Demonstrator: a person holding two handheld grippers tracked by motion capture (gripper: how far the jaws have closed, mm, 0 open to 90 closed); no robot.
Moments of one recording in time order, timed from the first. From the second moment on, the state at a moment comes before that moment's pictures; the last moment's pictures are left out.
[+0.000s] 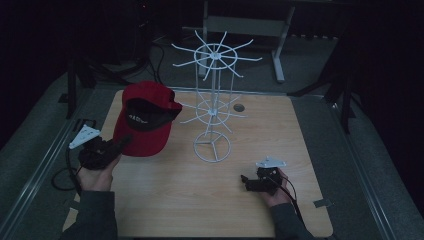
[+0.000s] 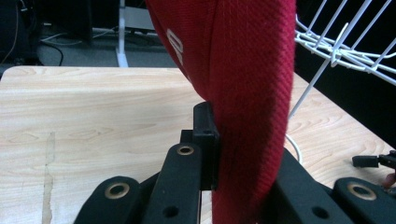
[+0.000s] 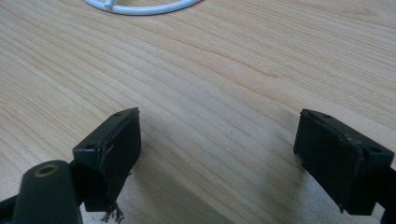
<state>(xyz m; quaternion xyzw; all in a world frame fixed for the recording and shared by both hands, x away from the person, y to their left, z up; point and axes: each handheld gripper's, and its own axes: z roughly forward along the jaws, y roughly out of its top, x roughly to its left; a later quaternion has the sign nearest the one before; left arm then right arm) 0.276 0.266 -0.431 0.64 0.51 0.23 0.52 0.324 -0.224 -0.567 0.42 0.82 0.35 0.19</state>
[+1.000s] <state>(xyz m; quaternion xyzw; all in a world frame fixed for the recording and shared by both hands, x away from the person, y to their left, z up) 0.283 0.272 -0.391 0.61 0.51 0.26 0.55 0.324 -0.223 -0.567 0.43 0.82 0.35 0.19</state>
